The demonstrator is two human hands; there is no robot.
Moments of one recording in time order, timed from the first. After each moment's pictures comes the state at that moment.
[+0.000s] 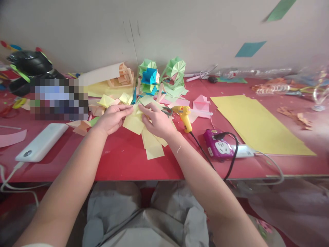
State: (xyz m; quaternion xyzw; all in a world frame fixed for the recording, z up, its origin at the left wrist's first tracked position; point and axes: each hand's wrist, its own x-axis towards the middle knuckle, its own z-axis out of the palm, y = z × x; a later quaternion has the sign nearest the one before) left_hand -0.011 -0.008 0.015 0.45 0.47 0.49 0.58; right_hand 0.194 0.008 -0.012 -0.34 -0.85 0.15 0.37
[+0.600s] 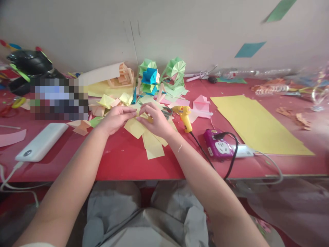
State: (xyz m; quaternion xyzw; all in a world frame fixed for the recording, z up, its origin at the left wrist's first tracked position) left_hand -0.017 -0.001 0.001 0.55 0.49 0.44 0.51; right_hand 0.190 0.011 -0.011 -0.27 -0.82 0.23 0.45
